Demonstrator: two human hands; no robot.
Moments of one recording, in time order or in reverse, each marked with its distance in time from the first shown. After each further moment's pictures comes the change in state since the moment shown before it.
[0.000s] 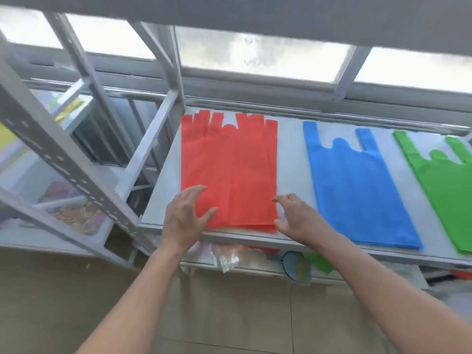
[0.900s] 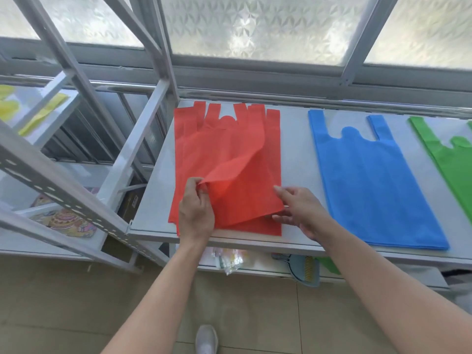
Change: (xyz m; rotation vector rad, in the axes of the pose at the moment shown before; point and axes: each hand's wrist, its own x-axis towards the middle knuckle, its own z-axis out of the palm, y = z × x) left_hand 0.024 0.045 0.028 -0.461 0.228 -0.290; right_hand 0.048 -0.002 0.012 1.292 -0.024 0.420
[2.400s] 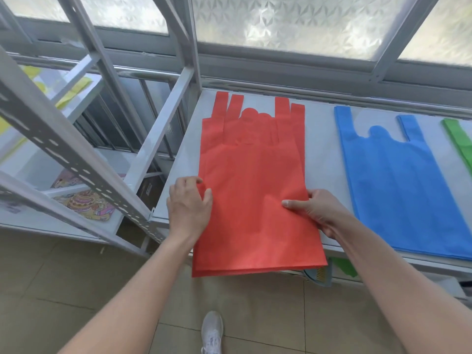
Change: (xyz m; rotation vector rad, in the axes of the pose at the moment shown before) left_hand 0.023 -0.042 -0.048 0.536 -0.079 -0.028; right_hand 0.008 0.006 0.006 -0.190 -0.025 0.020
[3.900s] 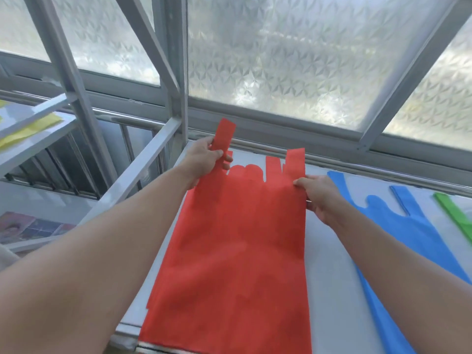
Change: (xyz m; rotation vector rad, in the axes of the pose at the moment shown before) left_hand 0.233 0.109 0.014 -0.902 -0.345 0.054; right_hand 0.159 -0.130 -0.037 0.010 0.284 -0.269
